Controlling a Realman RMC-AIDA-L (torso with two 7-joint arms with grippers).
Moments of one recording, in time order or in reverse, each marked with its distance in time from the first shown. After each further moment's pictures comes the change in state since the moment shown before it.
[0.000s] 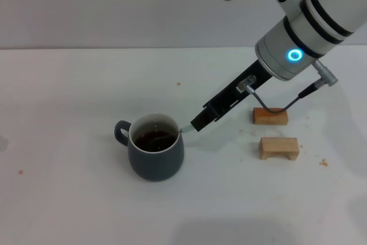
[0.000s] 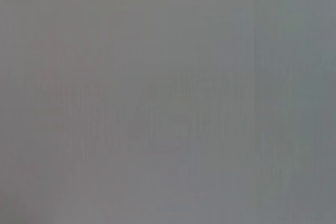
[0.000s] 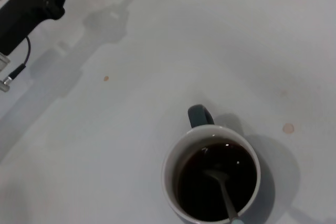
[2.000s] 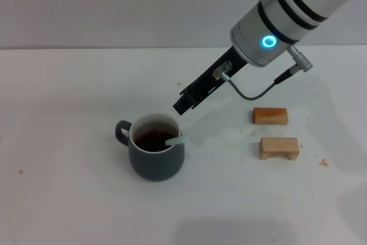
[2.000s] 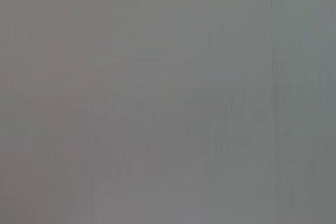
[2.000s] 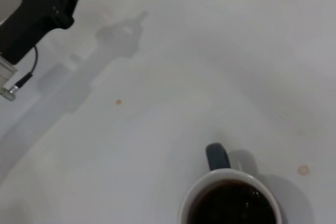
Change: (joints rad) left arm -0.002 0.011 -0.031 -0.002 -0.006 0.031 0.003; right arm 0.079 0.019 -0.003 -0.027 -0.006 -0.047 0.002
